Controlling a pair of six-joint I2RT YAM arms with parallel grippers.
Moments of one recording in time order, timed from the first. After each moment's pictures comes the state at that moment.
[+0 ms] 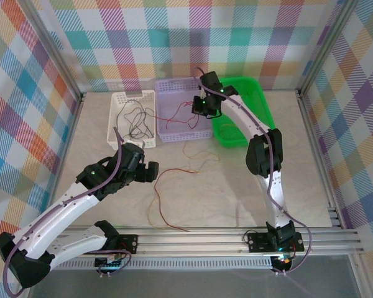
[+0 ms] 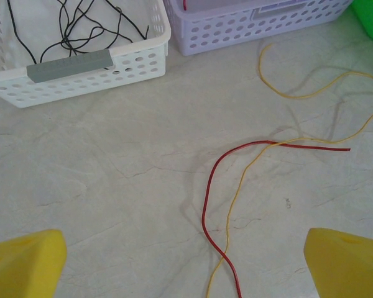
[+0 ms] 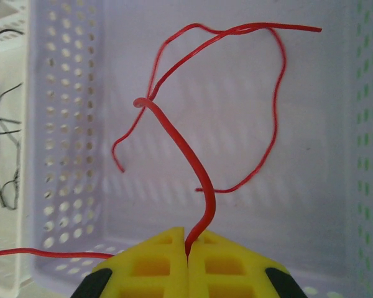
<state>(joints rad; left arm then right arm) -0.69 0.94 0.97 -0.91 -0.32 -0.42 0.46 2.33 2.26 -0.88 -0.17 0.48</state>
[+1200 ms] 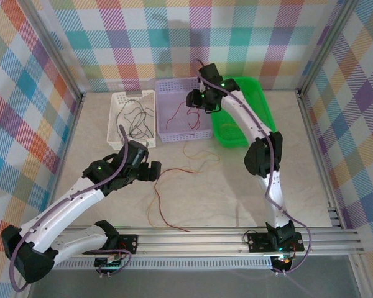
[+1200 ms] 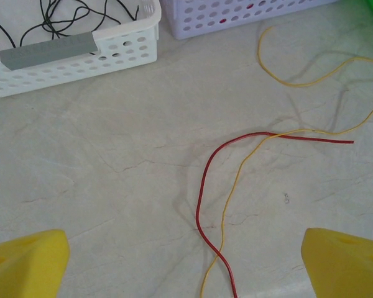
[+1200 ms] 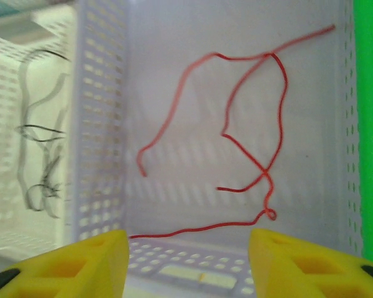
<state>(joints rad) -0.67 1.01 0.97 -0.90 -0.28 -0.42 0.49 2.31 2.43 -1.00 -0.15 0.49</state>
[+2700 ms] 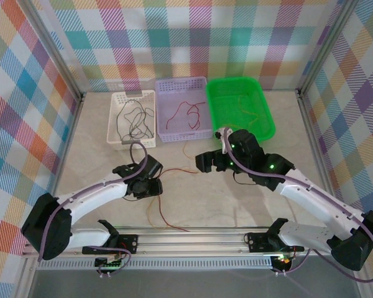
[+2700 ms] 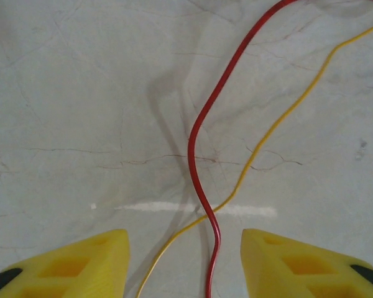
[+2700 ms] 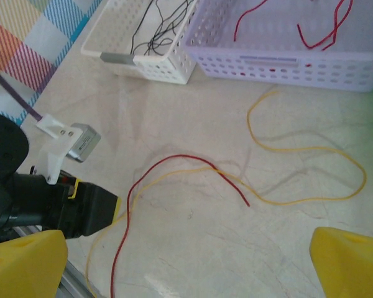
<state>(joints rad) -0.67 1.26 0.69 -0.71 -0.06 -0.84 0.81 1.08 1.02 -0.58 -0.05 0.46</state>
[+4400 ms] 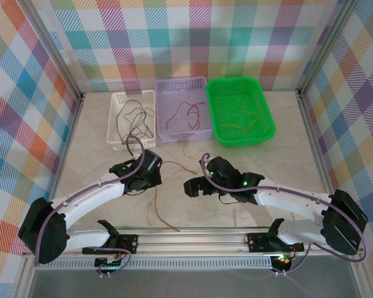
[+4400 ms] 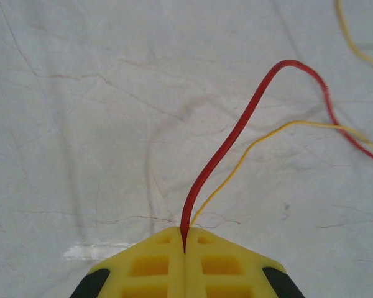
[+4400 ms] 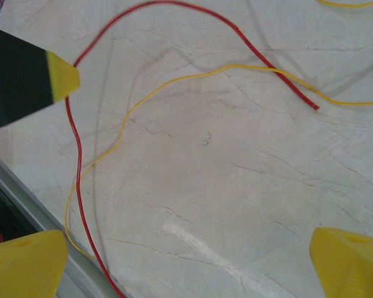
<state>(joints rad) -0.67 1.19 0.75 -0.64 -0.16 -0.87 0.97 1.22 0.70 -0.25 -0.08 0.65</state>
